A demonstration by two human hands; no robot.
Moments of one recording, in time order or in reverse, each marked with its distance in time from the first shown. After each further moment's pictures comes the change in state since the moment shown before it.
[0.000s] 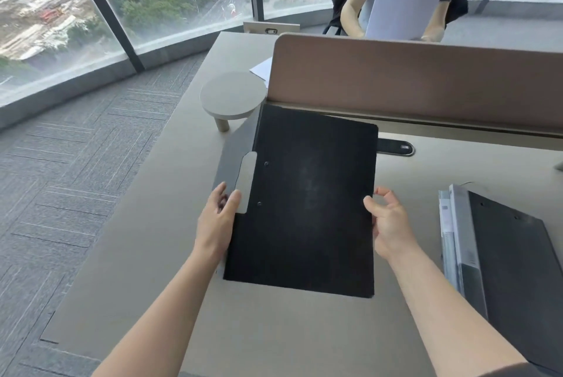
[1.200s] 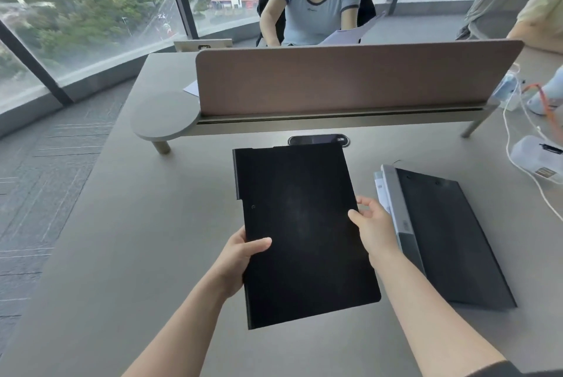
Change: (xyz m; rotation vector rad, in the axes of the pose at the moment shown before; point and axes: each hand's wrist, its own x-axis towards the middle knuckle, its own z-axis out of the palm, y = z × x) left_hand -0.047 0.004 0.089 -0.342 -0.696 -0.253; right_hand -0.034 -0.001 -0.076 -0.343 0.296 -0.092
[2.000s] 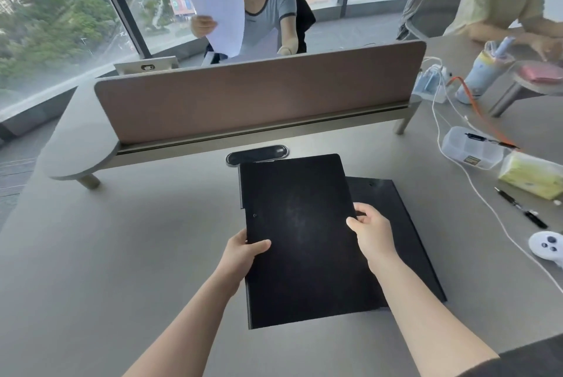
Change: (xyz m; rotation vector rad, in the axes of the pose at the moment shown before) left_hand 0.075 -0.012 0.138 0.255 0.107 -0.029; right_hand 0.050 0.016 -0.138 -0.050 0.140 0.003
